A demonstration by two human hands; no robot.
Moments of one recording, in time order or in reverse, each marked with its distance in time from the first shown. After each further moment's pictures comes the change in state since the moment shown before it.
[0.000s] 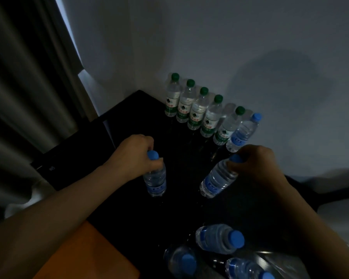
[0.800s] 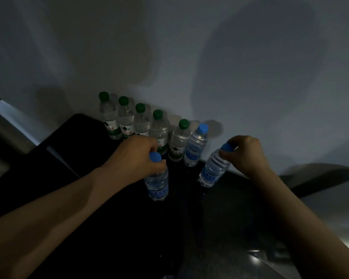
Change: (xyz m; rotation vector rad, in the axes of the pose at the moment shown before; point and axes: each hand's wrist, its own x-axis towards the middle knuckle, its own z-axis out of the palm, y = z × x) left_hand 0.155 0.116 0.074 0.035 -0.066 0.270; right_hand 0.094 0.124 -0.061 -0.006 0.234 0.138
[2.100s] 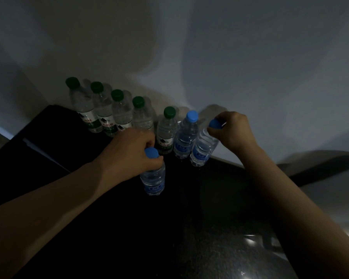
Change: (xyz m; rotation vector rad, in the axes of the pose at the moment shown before) left_hand 0.040 0.003 0.037 -0.057 -0.114 0.031; right_hand 0.063 0.031 0.034 0.024 0.095 -0.024
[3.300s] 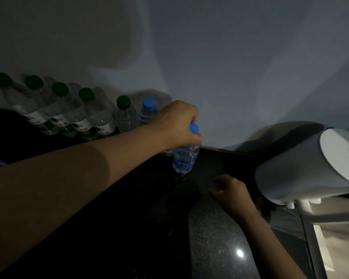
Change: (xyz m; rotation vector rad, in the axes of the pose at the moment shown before) left_hand 0.091 0.126 0.077 -0.009 -0.151 0.314; right_hand -0.175 0.097 0.001 -0.026 -0.272 0.416
